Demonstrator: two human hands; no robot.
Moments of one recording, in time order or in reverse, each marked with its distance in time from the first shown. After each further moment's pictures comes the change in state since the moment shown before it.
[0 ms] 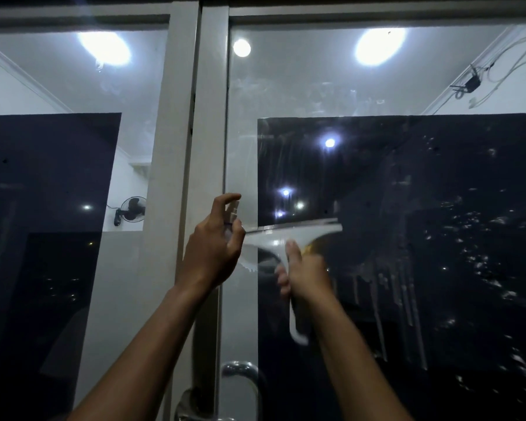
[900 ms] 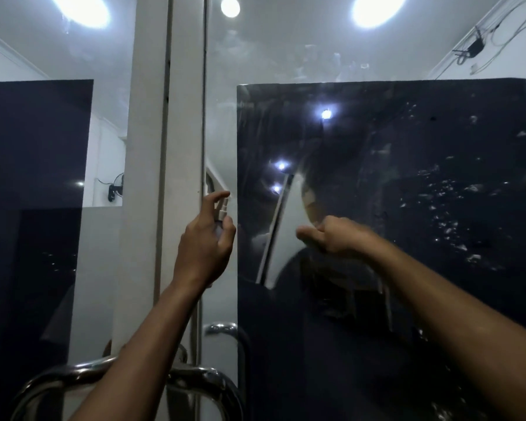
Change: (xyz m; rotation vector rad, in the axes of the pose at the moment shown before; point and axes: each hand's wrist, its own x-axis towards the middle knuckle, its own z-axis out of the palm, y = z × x) left_hand -0.045 0.019 0.018 -0.004 -0.042 -0.122; right_hand 0.052 -0.015 -0.115 -1.288 -0.262 -0.220
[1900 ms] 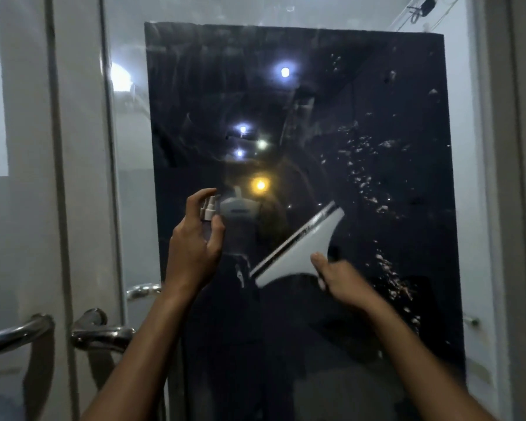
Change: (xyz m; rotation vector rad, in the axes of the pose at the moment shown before) left_hand -0.073 0.071 0.086 -0.152 -0.041 -0.061; right_hand -0.126 0.139 0.096 0.583 0.063 0.295
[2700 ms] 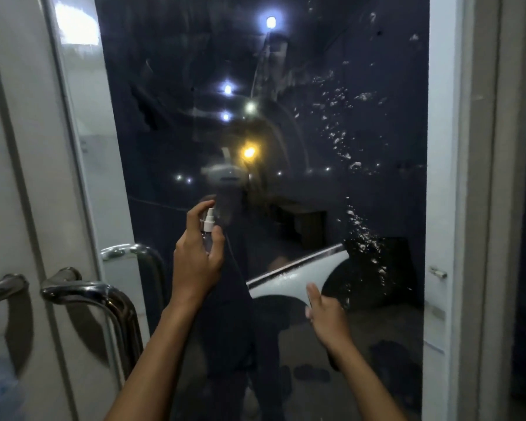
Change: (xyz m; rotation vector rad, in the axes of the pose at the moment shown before) left_hand -0.089 0.009 0.037 -0.094 -0.094 -0.131; right_hand -0.092 0.106 0.076 0.299 0.151 0.201
